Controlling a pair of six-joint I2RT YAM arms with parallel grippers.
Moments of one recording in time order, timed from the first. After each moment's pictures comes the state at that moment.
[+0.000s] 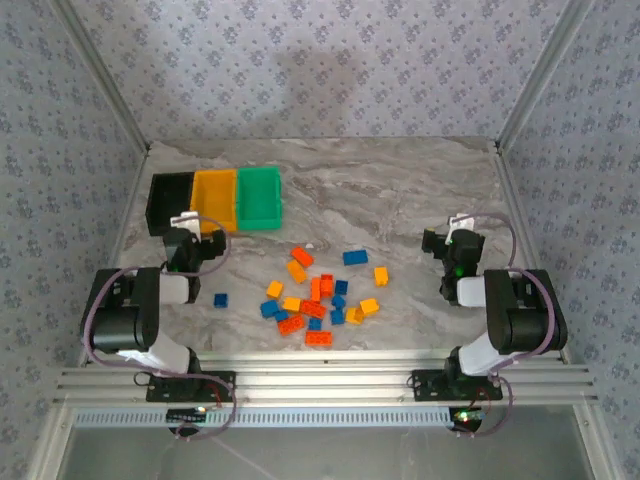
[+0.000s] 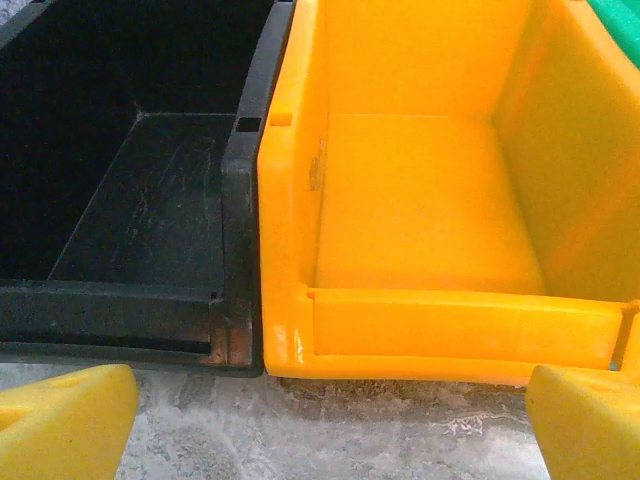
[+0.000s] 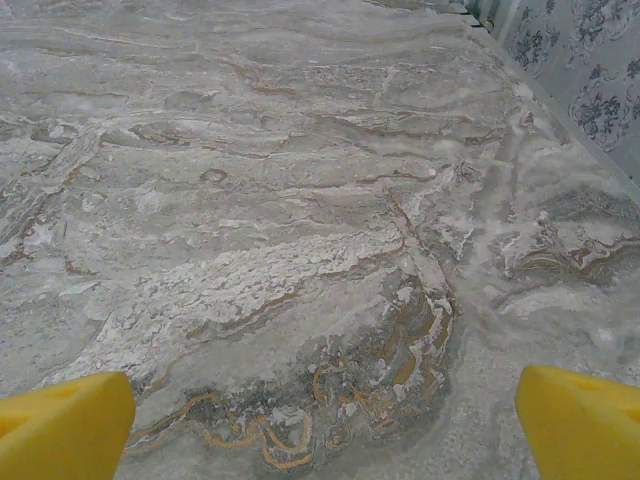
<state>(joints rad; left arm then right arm) 0.01 1.54 0.38 0.73 -0.09 -0.04 -0.01 1.52 0.35 0.74 0.19 0.02</state>
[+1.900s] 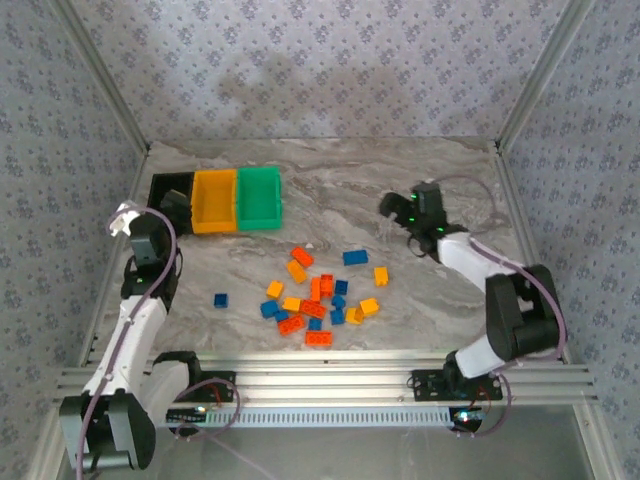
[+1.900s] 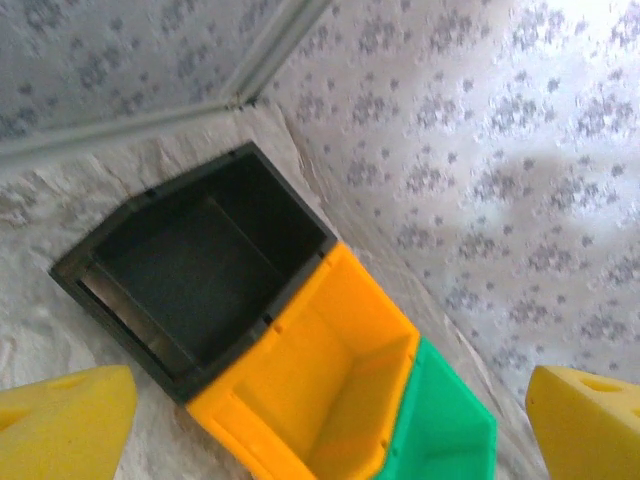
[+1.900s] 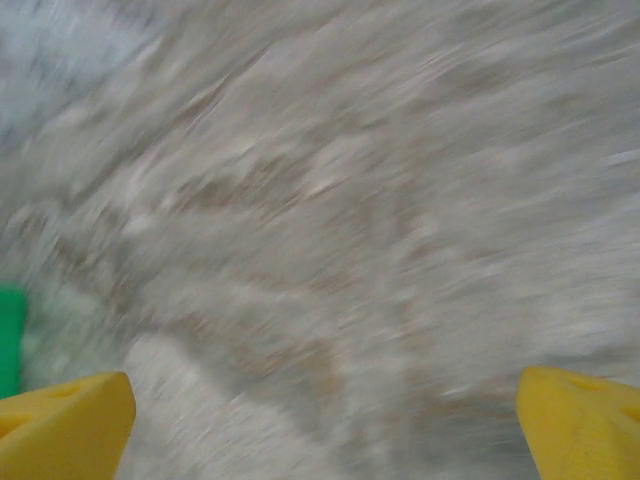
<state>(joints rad) 0.02 0.90 0.62 -0.03 -0.22 -0.86 0.31 1.55 0.90 -0.02 0.05 0.66</state>
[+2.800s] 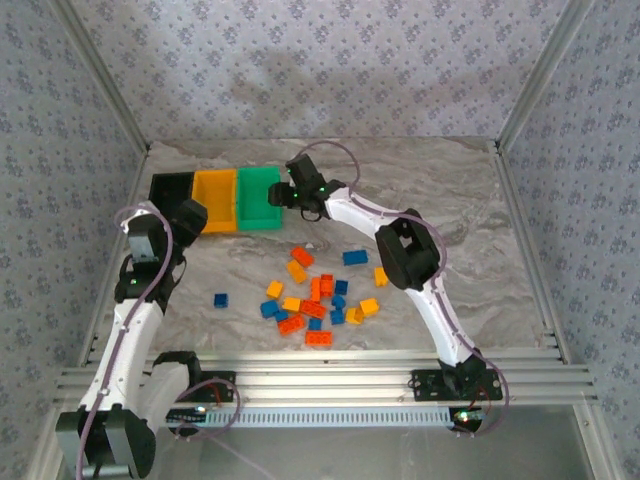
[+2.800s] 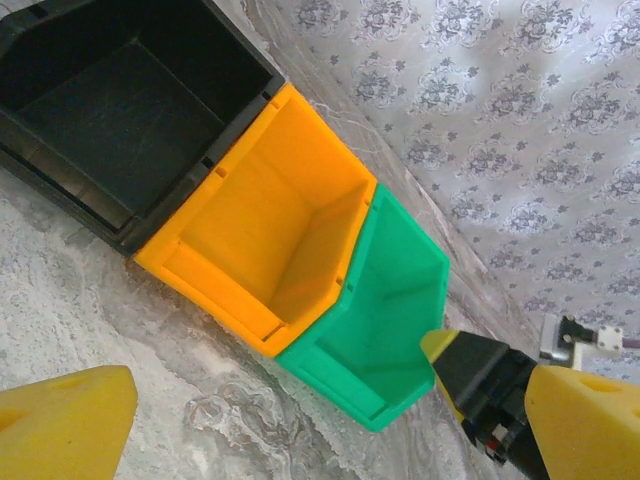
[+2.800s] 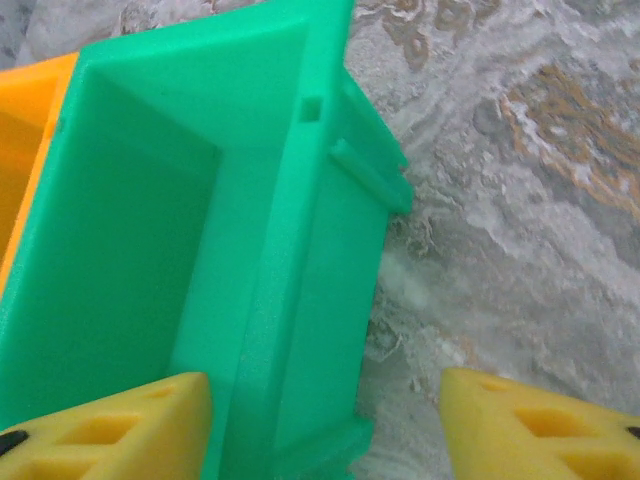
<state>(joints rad) 0.01 0.85 0.66 -0.25 0.03 -0.86 0.68 2.41 2.02 -0.32 -0.09 0.58</state>
